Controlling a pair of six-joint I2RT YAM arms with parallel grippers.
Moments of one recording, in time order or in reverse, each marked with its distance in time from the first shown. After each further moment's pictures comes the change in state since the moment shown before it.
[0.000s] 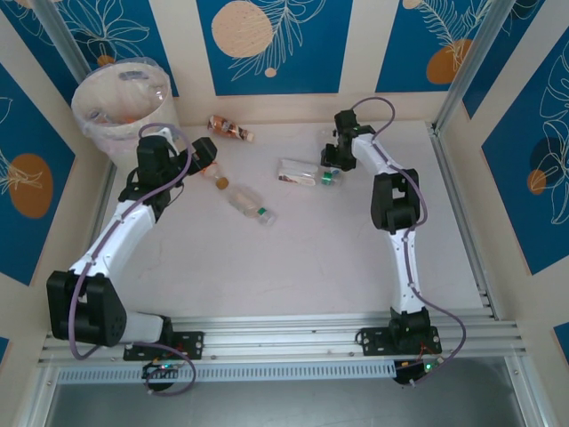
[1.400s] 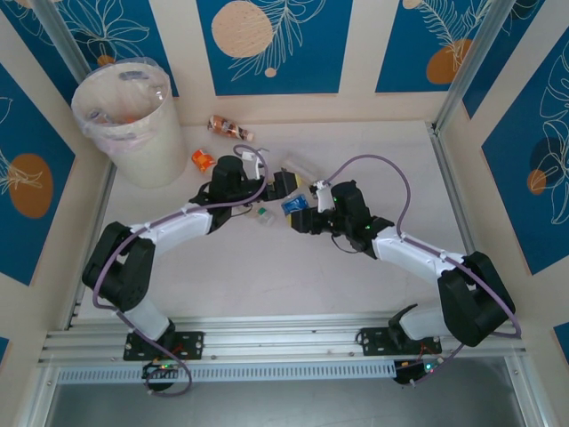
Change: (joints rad) left arm -0.408 0.279 -0.058 0.439 0.364 -0.165; right arm 0.362 -1.109 -1.400 0.869 -0.293 0.109
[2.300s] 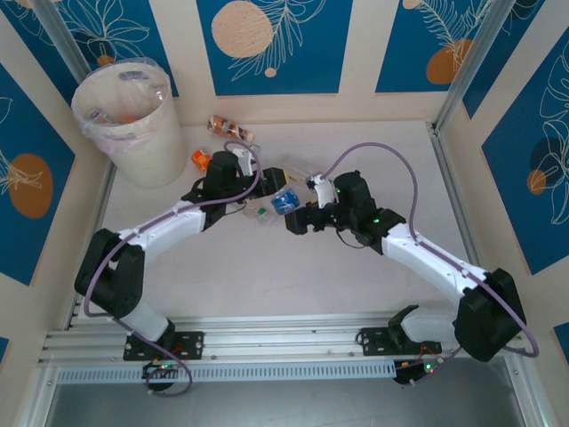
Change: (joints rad) left arm 0.042 -0.074 0.028 -0.162 -0.108 0.024; right arm 0.004 -0.127 0.136 -0.263 0.006 -0.190
